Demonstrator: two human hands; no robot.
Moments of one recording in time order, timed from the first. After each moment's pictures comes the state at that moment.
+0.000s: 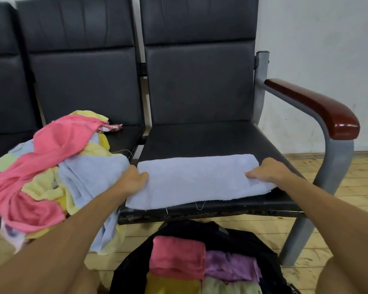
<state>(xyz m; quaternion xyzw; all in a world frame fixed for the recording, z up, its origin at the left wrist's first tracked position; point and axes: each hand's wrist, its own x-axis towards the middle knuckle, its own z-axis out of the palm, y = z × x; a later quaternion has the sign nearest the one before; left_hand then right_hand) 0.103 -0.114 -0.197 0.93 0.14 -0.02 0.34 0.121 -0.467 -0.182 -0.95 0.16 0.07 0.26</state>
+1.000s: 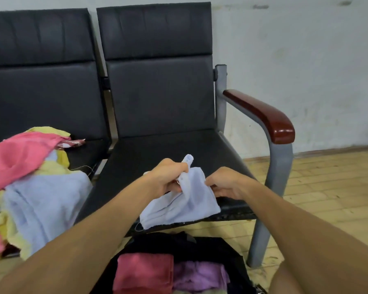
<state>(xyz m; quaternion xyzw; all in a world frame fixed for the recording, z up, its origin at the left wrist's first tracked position) 0.086 -0.302 -0.127 0.82 0.04 -0.18 0.54 0.097 -0.473 -0.171 -0.80 0.11 0.18 0.56</state>
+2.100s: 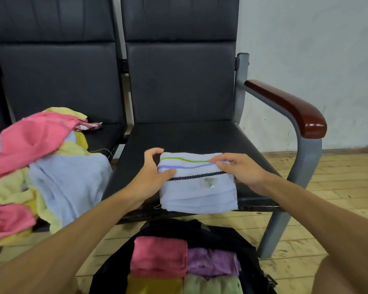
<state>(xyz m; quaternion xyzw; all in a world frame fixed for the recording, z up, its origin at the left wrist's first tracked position) 0.069 -0.198 -0.177 0.78 -0.05 -0.03 0.62 0.082 -0.453 -0.169 -0.82 -0.04 0.06 0.57</state>
